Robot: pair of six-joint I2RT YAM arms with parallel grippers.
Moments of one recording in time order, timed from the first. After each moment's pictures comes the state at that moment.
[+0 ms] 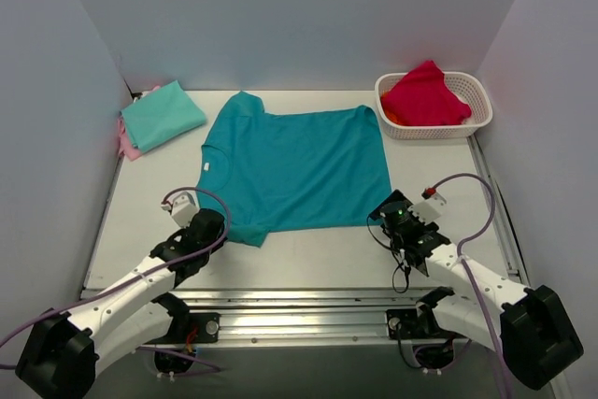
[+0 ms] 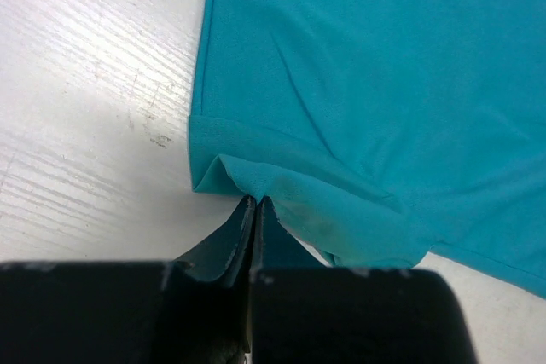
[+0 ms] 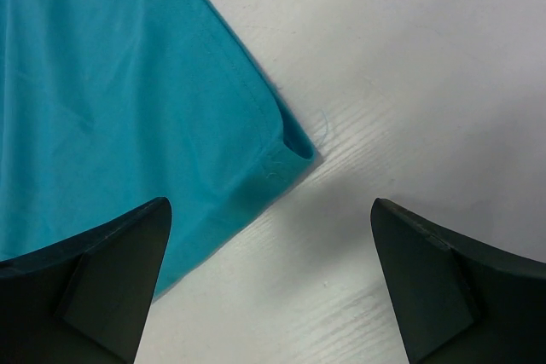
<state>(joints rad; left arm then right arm) -0.60 0.88 0.38 -0.36 -0.54 -1.06 0.51 0.98 0.33 -0.20 0.63 1.10</state>
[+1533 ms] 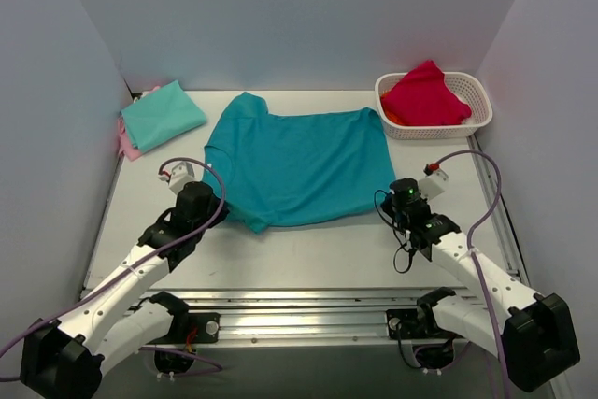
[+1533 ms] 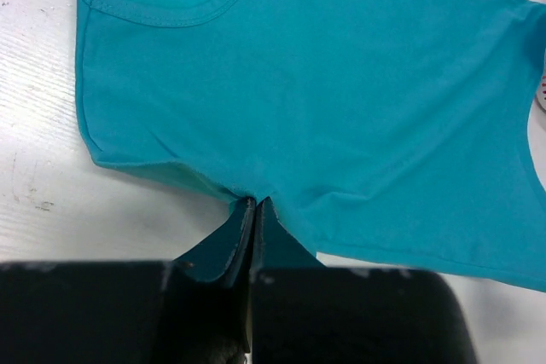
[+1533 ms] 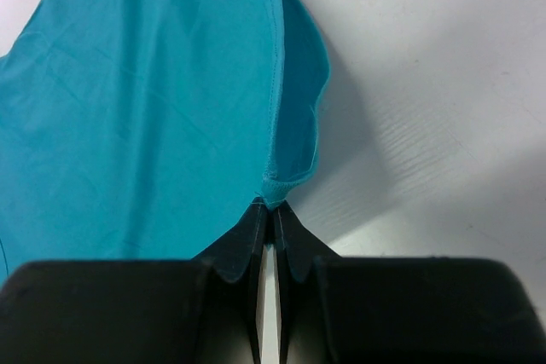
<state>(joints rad) -0.50 0.91 0.59 -0.31 -0.36 -0.93 0.41 0.99 0.51 -0.21 0.47 0.96</state>
